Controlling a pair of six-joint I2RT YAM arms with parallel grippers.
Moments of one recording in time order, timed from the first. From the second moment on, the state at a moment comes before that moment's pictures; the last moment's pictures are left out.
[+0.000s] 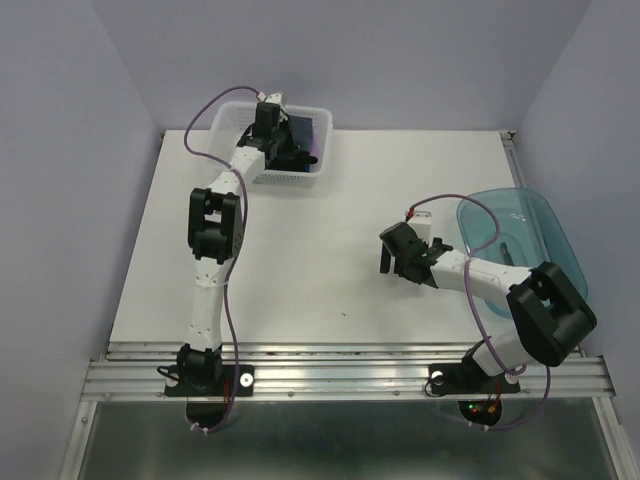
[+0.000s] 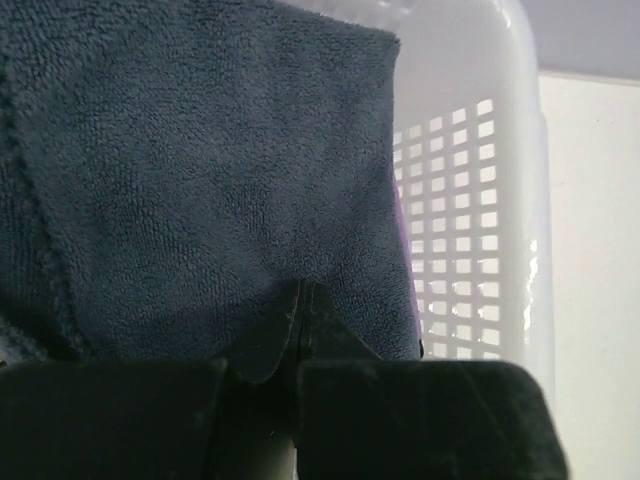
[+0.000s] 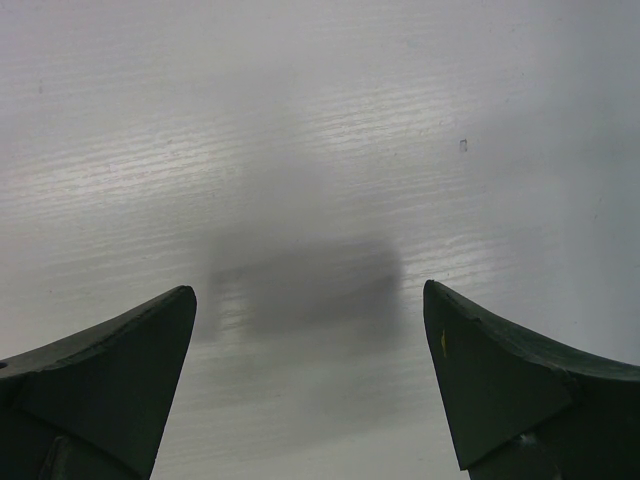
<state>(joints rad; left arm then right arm) -0.25 2.43 2.18 -0.26 0.10 -0.39 0.64 1.46 0.75 -0.33 0.57 0.65</state>
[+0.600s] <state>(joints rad) -0.26 2.35 2.14 -0.37 0.11 -0.35 0.64 1.40 0.75 -0.34 0.56 0.65</state>
